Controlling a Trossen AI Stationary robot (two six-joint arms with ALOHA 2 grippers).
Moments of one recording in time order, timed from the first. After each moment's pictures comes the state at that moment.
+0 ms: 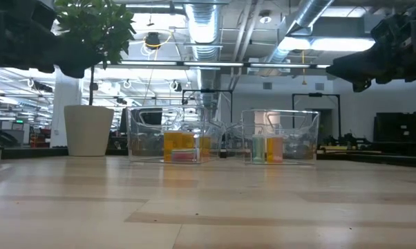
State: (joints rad) left arm 0.00 0.02 0.01 0.03 0.00 0.14; right arm -0.15 0.01 0.01 0.04 -0.02 0.05
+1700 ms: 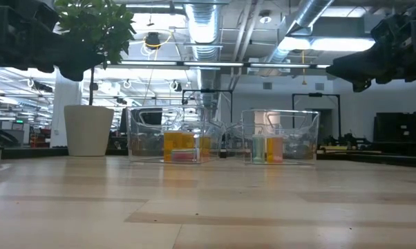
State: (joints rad) left arm -0.01 0.02 0.01 0.03 -0.04 0.06; right arm -0.15 0.01 0.00 0.04 -0.02 0.05
